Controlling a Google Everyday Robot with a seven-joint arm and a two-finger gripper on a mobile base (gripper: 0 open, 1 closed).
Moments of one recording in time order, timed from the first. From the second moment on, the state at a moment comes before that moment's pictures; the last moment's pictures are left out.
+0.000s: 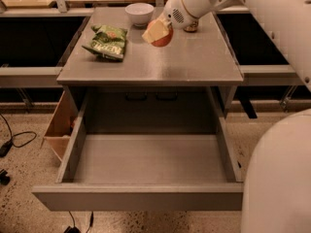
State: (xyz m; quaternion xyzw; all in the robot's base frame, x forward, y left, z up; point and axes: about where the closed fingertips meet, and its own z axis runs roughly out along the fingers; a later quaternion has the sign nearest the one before) arm 0.724 -0.003 0.958 -0.49 0.76 0.15 0.39
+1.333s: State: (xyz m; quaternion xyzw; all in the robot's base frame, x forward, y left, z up) arm 0.764 -0.022 0.861 -0.40 0.80 0.19 0.41
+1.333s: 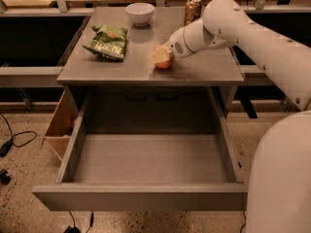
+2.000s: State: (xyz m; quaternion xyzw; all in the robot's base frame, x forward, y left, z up) arm 0.764 -0.022 0.861 -0.40 0.80 0.19 0.41
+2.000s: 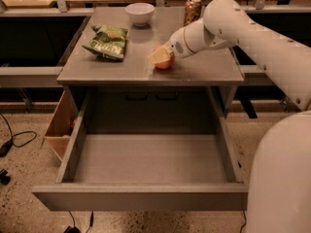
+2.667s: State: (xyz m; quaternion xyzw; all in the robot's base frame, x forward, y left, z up) arm 0.767 -0.037 0.887 -0.39 0.79 0.19 0.43
